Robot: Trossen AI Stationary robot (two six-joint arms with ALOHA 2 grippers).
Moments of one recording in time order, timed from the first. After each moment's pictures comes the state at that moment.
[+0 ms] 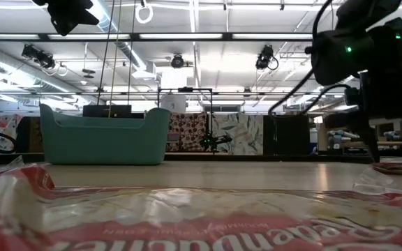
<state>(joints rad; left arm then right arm) -0.17 0.67 0.81 -0.63 -0.25 -0.38 0.16 1.50 0.71 -1.00 0.17 2.20</state>
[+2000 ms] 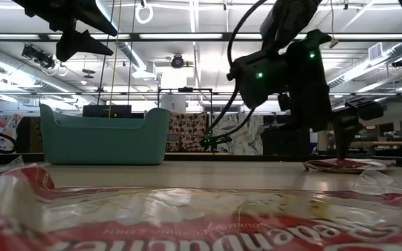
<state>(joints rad) -0.08 0.69 0.65 -0.40 -0.40 -0.70 0.08 1.98 1.20 -1.15 0.32 2.00</state>
